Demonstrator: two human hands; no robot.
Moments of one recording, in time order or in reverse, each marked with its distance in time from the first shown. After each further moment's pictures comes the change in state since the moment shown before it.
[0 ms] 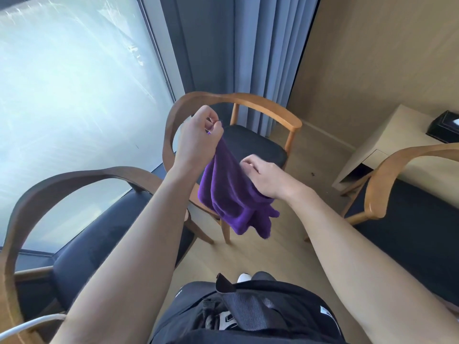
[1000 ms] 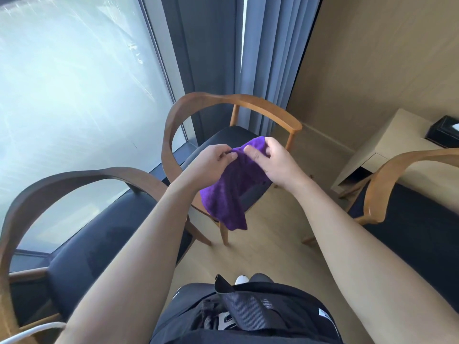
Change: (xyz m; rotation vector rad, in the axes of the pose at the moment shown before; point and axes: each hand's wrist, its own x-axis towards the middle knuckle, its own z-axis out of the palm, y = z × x) left_hand -0.008 -0.023 0.017 0.144 -0.514 -0.084; right_hand 0.013 -0.006 -0.024 0.309 0.224 -0.036
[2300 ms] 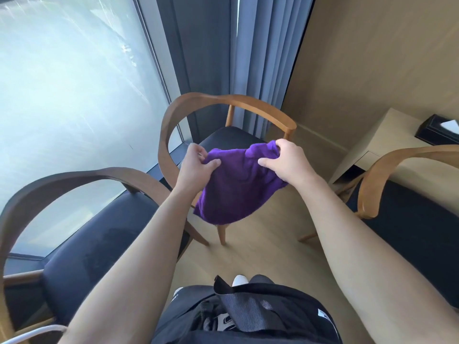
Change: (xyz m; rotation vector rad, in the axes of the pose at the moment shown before) left_hand -0.015 -0.030 0.020 -0.380 0.286 -0.253; right_hand -0.014 0.005 -0.022 -0.274 0.165 0.066
